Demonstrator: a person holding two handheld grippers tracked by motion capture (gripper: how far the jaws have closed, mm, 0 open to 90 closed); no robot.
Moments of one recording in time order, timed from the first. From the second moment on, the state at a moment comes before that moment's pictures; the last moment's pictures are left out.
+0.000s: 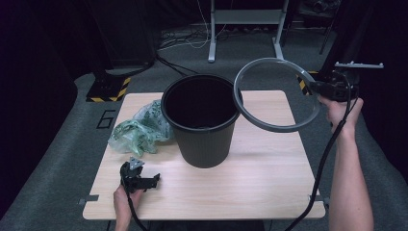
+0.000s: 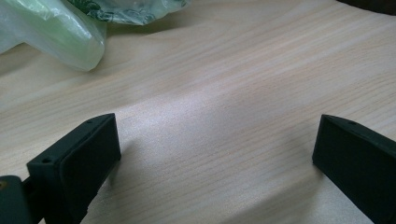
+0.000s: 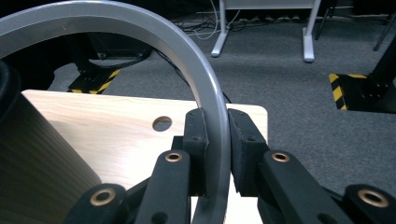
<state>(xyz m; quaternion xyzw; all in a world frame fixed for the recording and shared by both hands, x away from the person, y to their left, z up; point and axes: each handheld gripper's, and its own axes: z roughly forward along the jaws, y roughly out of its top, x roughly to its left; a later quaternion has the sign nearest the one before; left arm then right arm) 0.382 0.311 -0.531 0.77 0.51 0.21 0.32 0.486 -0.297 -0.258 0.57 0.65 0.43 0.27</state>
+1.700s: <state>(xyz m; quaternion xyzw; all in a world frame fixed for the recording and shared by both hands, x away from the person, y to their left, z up) 0.382 0.311 -0.531 0.77 0.51 0.21 0.32 0.546 -0.142 -0.239 0.48 0.73 0.44 0.22</state>
